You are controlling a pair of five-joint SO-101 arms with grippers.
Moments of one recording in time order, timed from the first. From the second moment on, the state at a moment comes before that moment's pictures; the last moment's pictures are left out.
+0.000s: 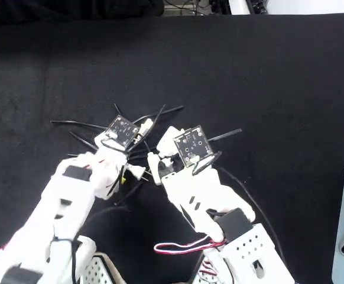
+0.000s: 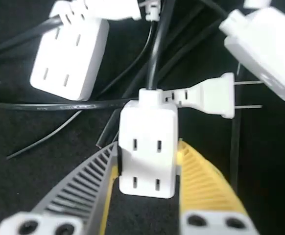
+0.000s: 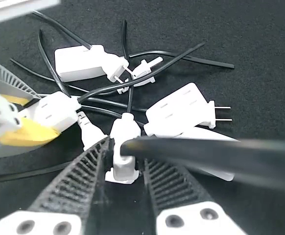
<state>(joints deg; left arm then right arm) 7.4 -35.2 67.6 42.2 -21.4 -30.2 -79.0 82.4 44.0 -1.5</state>
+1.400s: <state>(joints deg) -34.5 -83.1 79.3 60.2 -3.6 -50.8 -30.3 53.7 34.6 3.0</state>
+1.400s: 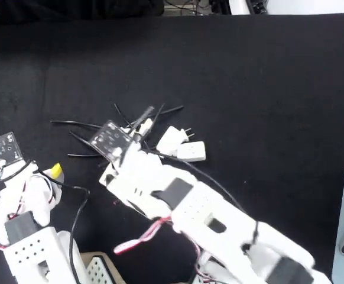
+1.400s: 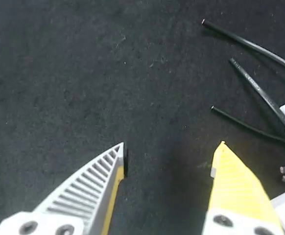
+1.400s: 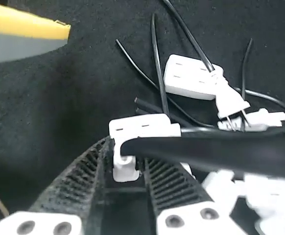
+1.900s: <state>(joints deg) -34.5 -86.6 80.2 60.6 -3.6 -51.9 -16.0 52.6 22.3 7.0</state>
